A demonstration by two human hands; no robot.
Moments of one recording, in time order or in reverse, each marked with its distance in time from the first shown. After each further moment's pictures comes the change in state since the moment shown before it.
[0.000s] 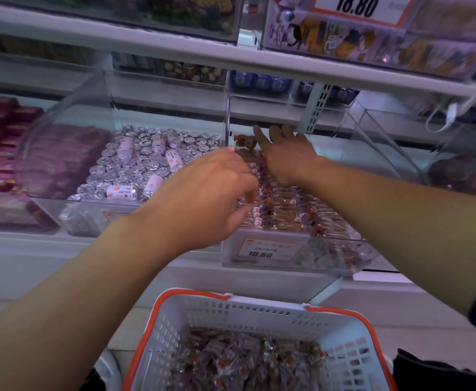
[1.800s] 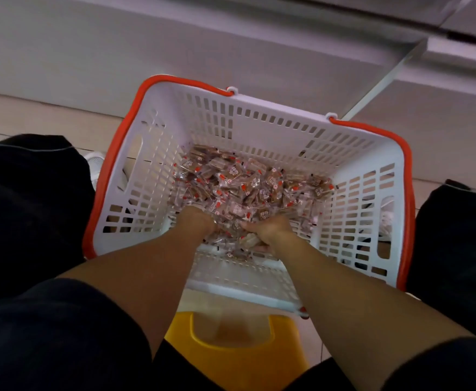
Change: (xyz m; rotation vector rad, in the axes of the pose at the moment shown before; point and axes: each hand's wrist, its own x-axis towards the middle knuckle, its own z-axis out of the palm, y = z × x) left_hand -0.267 0.166 0.343 -0.699 -0.737 -1.684; right_hand -0.349 -0.198 0.321 1.543 -1.041 0.956
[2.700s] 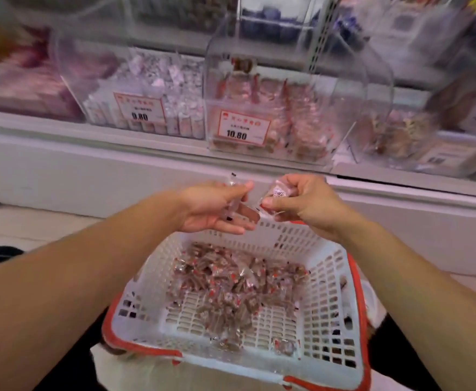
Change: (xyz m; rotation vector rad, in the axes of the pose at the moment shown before) left_hand -0.184 0.147 -0.170 -0.430 -0.651 0.645; right_hand -0.236 -0.162 -0.110 -0.046 -0.138 -1.012
